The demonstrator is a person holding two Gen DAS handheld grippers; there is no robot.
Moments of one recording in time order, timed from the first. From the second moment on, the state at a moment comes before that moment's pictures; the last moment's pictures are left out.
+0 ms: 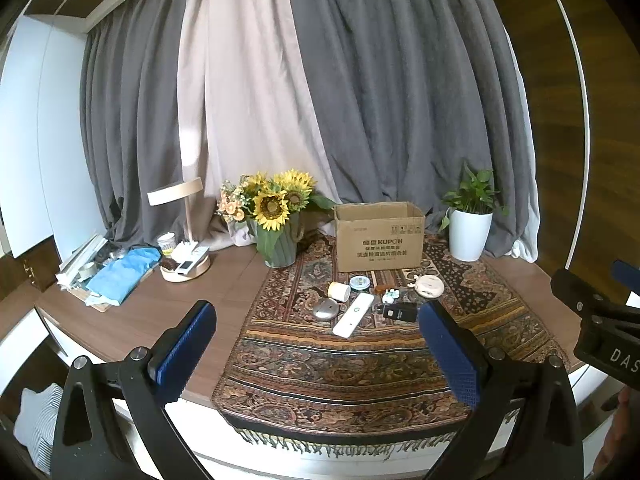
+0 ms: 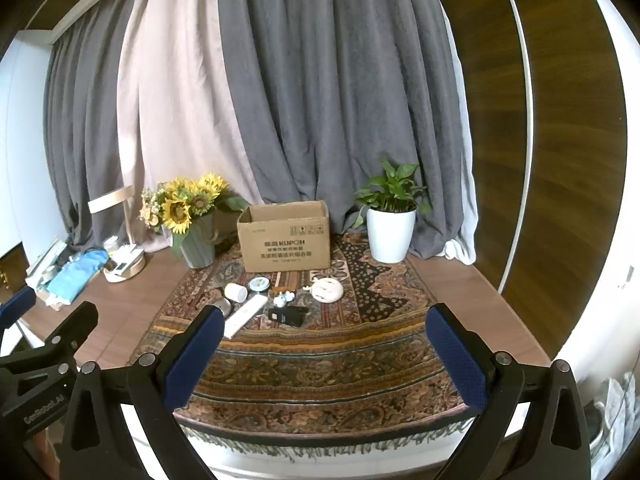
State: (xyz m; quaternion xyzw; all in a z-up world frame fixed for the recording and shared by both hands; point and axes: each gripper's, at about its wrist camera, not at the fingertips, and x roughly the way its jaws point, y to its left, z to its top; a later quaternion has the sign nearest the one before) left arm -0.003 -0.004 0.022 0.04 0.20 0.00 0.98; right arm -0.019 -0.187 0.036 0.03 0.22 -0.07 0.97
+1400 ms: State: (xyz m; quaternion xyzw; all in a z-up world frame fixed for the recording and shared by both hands) left arm -0.006 -0.015 0.016 0.04 0.19 -0.01 0.98; right arm -0.019 -0.194 0.036 0.04 0.22 -0.07 0.97
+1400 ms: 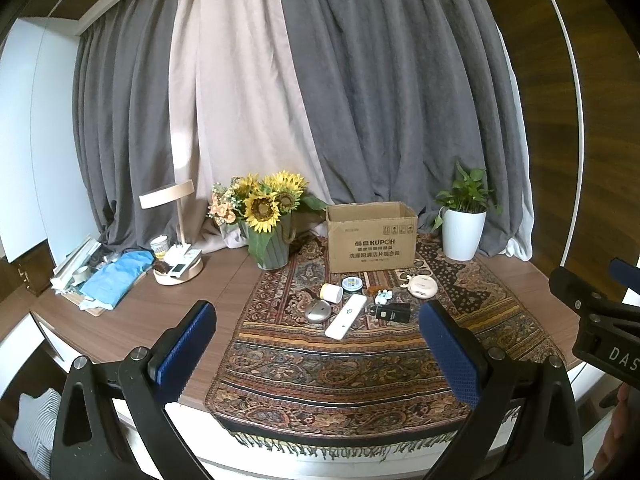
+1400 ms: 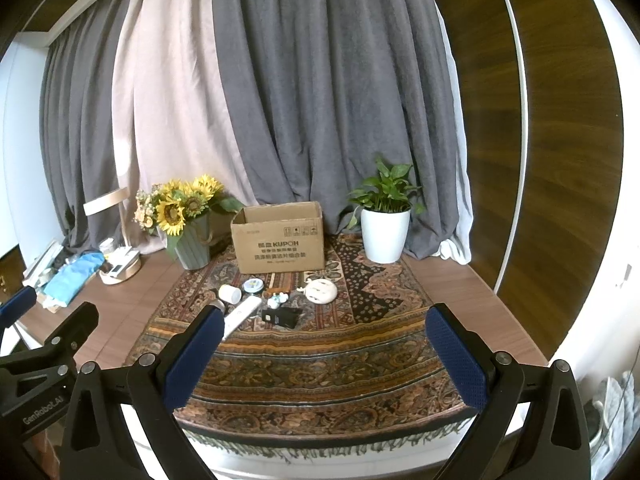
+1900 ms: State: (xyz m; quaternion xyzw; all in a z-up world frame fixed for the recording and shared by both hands) left arm -0.006 -0.016 0.016 0.04 0.19 -0.01 0.98; right arm -0.018 -0.191 0.035 0.04 0.22 -0.07 0.97
